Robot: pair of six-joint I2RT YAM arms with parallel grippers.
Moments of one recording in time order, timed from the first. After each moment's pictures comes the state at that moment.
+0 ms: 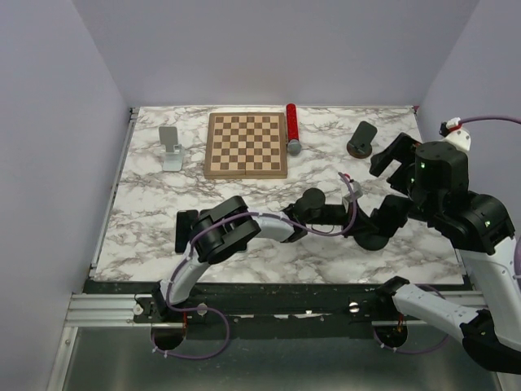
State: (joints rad) left arm -1.06 2.23 1.35 1.02 0.60 -0.50; right arm 0.54 0.94 1.51 -1.05 0.58 0.69
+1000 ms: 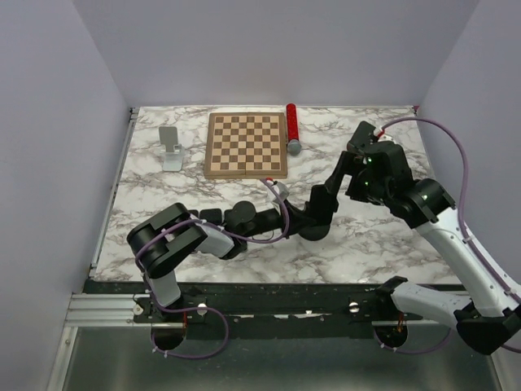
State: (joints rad) left arm -0.89 1.75 0.58 1.29 0.42 -0.49; right arm 0.55 1.03 1.25 -0.91 0.22 0.63
